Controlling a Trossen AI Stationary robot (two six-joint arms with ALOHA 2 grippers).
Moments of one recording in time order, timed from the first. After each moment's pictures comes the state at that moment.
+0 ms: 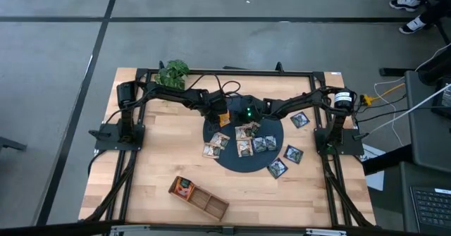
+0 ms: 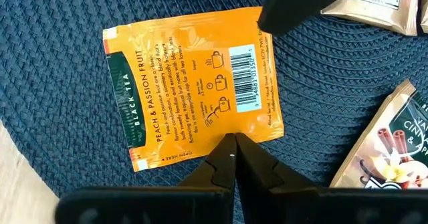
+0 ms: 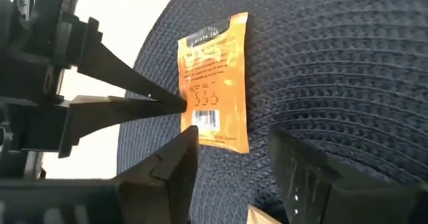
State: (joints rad) left arm 0.31 1.96 1.12 -0.38 0.15 0.02; right arm -0.23 1.86 0.90 0.19 -0.05 1.12
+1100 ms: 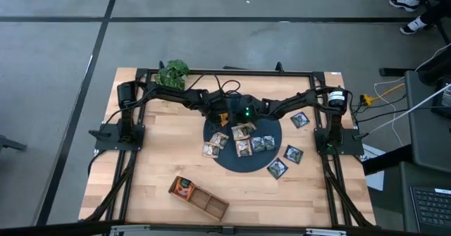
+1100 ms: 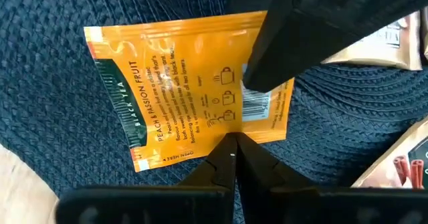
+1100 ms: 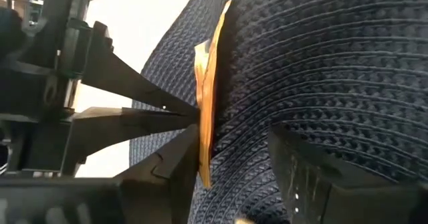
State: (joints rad) left arm 0.31 1.96 1.11 -0.33 0.16 -0.02; right arm -0.25 1.94 0.90 0.32 -0.11 1.14
